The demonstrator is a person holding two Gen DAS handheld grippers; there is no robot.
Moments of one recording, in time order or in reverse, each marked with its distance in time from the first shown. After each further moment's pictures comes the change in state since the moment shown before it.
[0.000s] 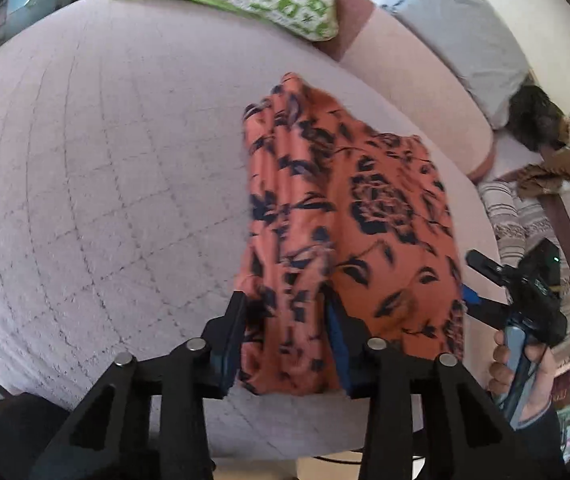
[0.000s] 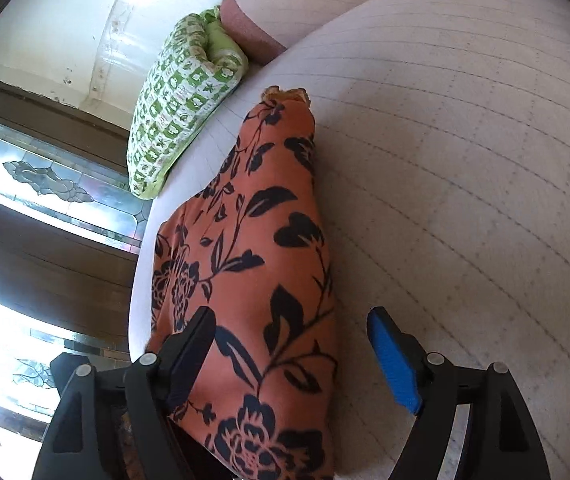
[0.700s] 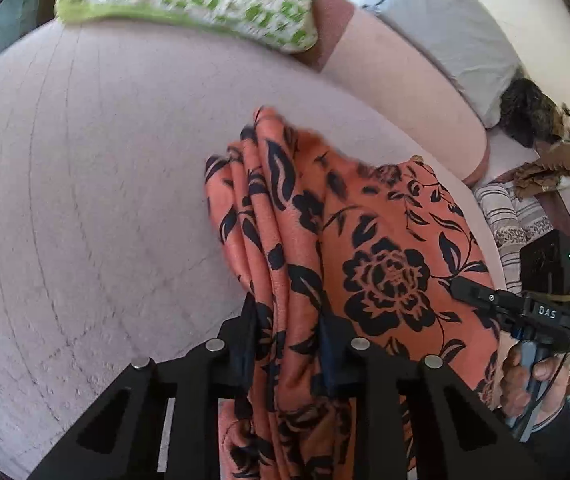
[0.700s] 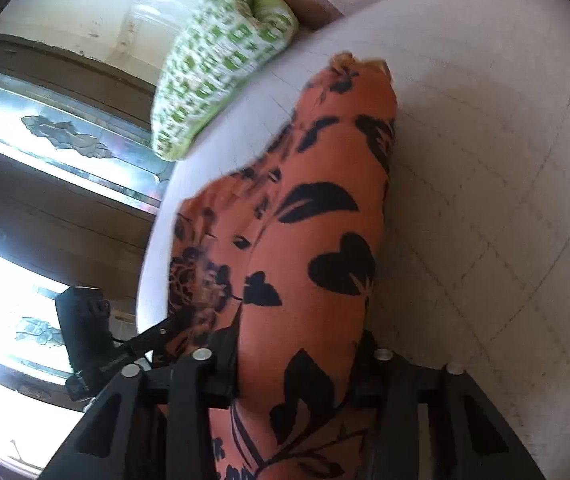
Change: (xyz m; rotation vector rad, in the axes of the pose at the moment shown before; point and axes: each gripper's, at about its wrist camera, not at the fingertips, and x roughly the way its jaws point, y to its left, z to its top) left arm 0.069 -0.029 0.060 0.100 -0.048 -0.025; right arm 0.030 0.042 0.025 -0.187 0.115 0.075
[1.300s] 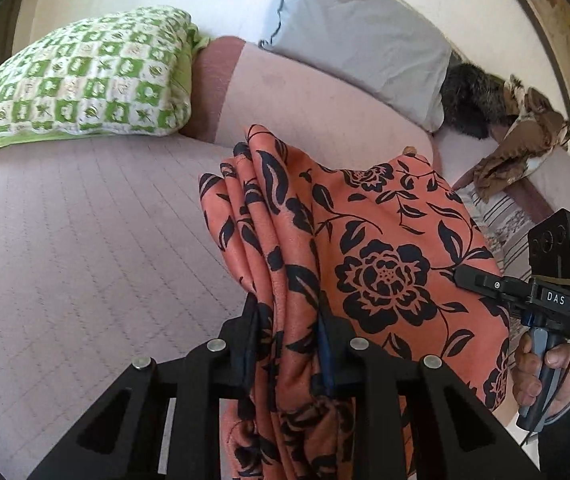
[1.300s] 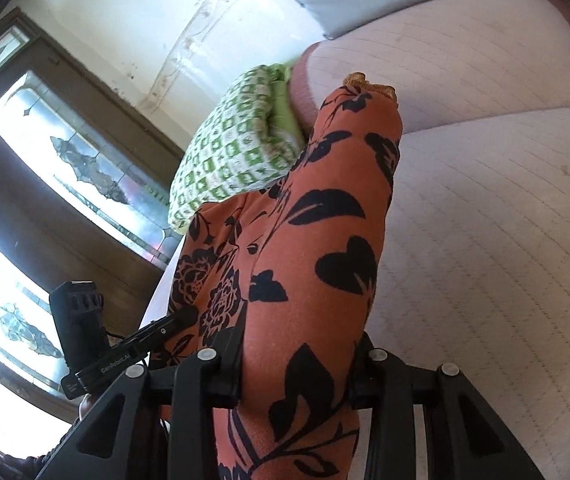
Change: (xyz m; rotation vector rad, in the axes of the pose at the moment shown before) left arm 0.004 -0.114 0.050 0.190 -0.126 -0.044; right arm -0.136 -0.037 0.073 -0.096 -0.216 -0.042
